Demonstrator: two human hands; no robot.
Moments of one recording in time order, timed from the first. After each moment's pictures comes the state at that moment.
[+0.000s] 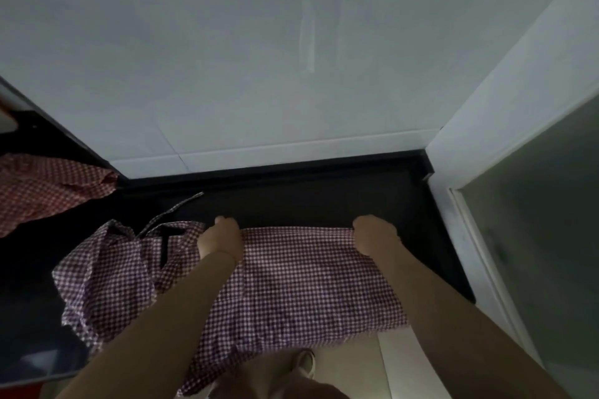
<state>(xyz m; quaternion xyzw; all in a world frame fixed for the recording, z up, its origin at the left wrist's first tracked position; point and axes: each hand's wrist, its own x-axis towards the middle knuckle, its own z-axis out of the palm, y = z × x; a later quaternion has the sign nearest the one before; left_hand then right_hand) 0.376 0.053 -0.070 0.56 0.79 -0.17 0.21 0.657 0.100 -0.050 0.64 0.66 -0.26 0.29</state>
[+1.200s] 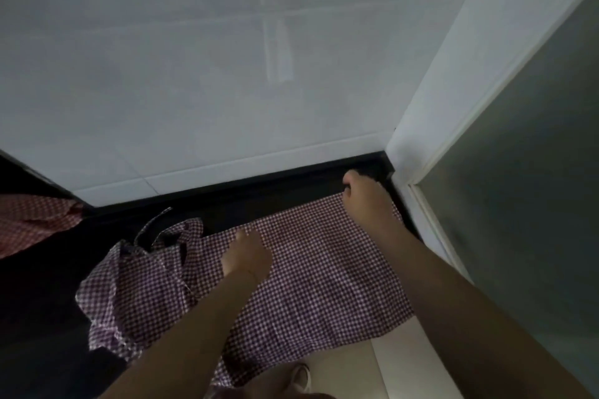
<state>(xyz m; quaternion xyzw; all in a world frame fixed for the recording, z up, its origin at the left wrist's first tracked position) 0.472 0.043 -0.048 0.58 0.76 -0.07 0.28 0.701 0.113 0.005 0.72 0.67 -0.15 -0.08</state>
